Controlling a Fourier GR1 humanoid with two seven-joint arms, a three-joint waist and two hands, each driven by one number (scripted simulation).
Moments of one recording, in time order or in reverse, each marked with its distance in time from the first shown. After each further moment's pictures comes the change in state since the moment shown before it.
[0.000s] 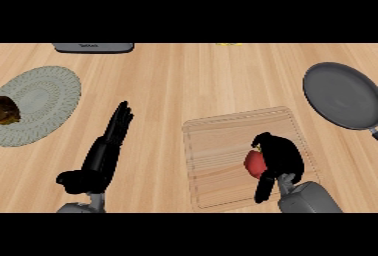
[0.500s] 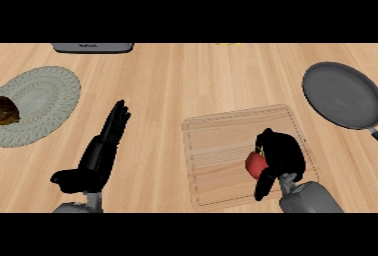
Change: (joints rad) left arm 0.002 -0.006 0.030 -0.009 -0.010 -0.026 0.008; right arm 0.002 -0.001 -0.007 0.004 0.126 -0.077 -0.079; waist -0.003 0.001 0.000
